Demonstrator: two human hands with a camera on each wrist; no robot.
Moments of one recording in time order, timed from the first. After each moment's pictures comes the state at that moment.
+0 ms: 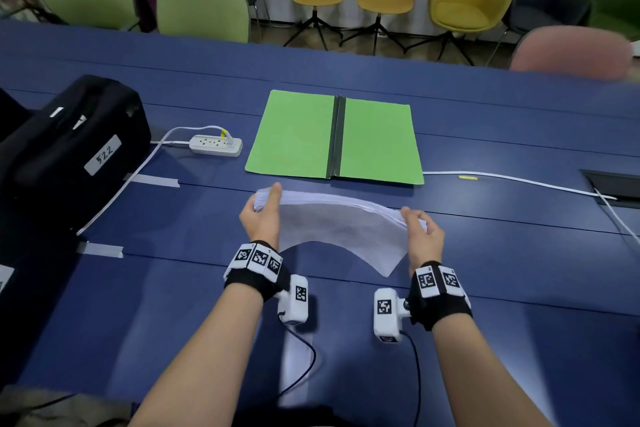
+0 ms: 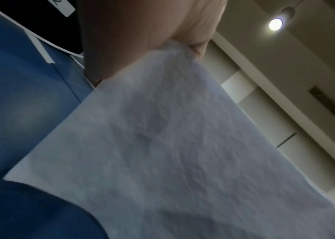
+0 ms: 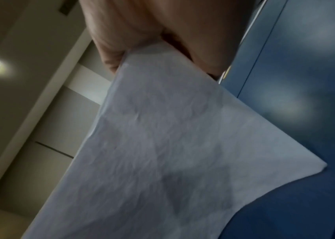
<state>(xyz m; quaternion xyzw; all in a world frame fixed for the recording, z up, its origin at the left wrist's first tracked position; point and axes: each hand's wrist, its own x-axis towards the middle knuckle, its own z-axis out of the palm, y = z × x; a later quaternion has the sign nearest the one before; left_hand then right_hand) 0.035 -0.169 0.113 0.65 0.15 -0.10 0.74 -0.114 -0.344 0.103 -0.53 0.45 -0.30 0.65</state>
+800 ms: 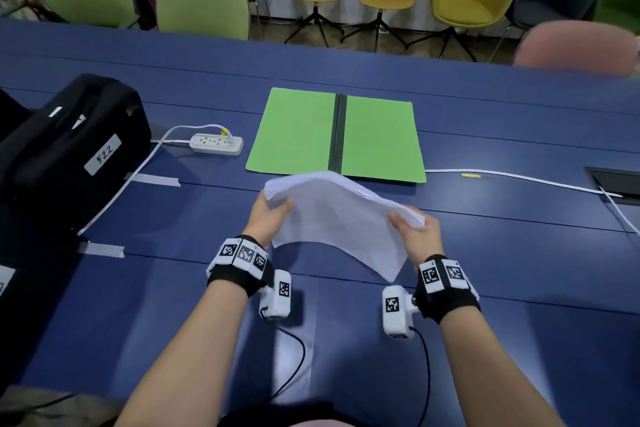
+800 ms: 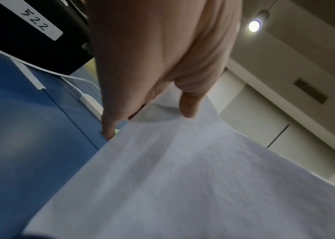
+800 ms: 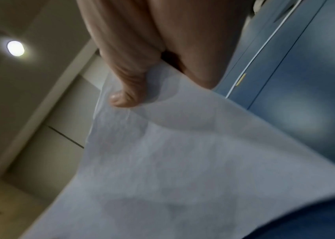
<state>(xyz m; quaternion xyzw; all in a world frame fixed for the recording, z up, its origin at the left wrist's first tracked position) 0.051 -0.154 0.110 0.74 -0.02 -0.25 0.62 -0.115 -0.352 0.106 -0.64 0.36 -0.22 0.64</state>
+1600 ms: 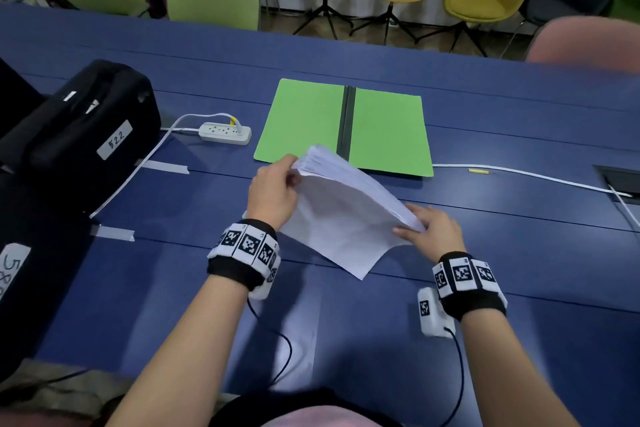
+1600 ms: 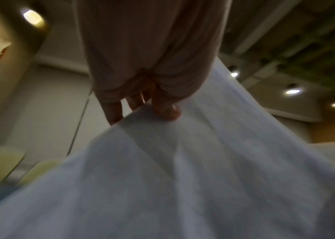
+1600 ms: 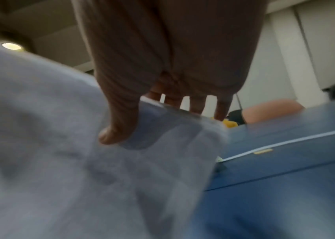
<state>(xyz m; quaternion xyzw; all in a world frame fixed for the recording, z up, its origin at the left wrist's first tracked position) 0.034 -0.148 0.169 0.90 -0.24 -0.02 0.36 -0.134 -0.369 0.106 -0.89 0.34 -0.01 0.30</state>
